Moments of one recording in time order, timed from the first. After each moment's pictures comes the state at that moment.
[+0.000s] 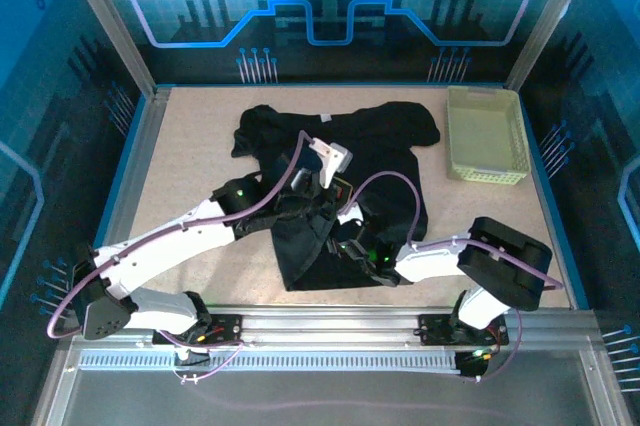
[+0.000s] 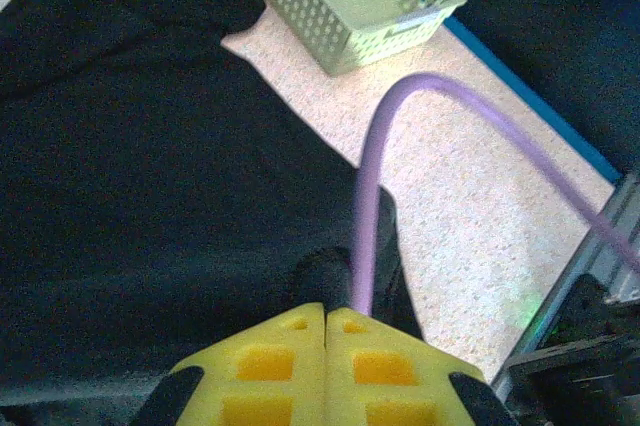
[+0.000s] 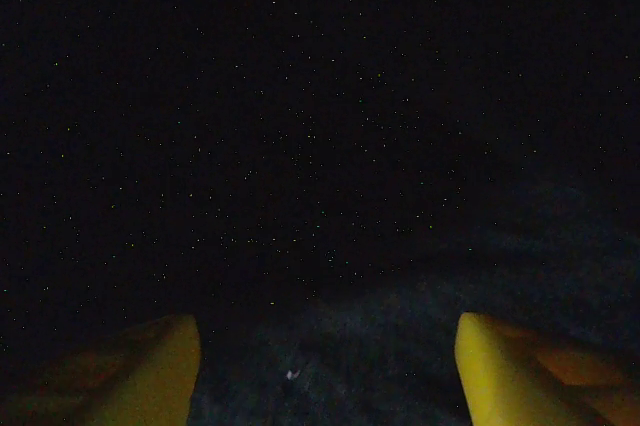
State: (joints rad) left arm -0.91 1.32 1.24 -0.48 -0.01 -0.37; right arm 1.03 1.57 0.53 0.37 0.56 0.39
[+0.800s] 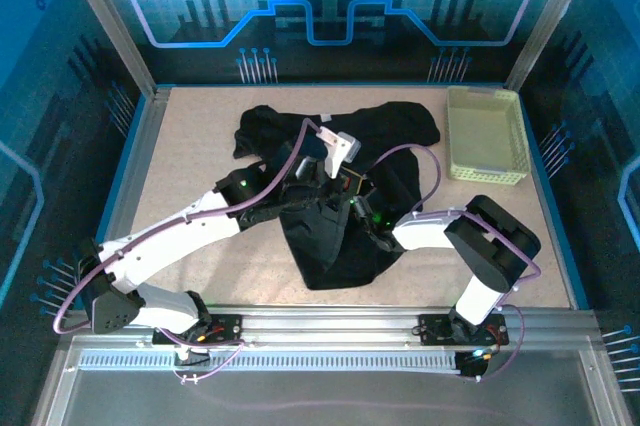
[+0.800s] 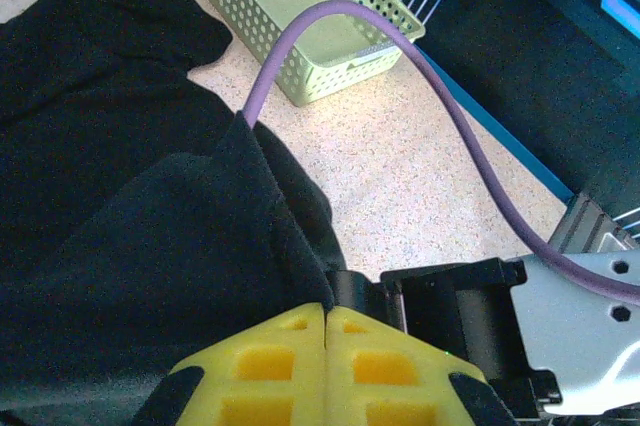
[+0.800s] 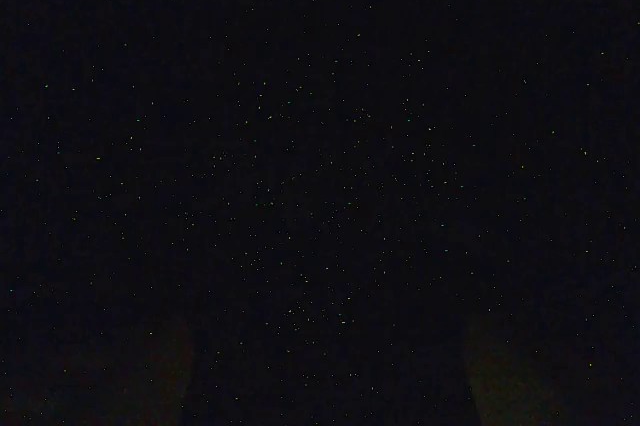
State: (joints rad) left arm -0.91 1.37 1.34 -0.50 0.04 -0.38; right arm 0.76 1.68 0.68 0.39 0.41 0.57
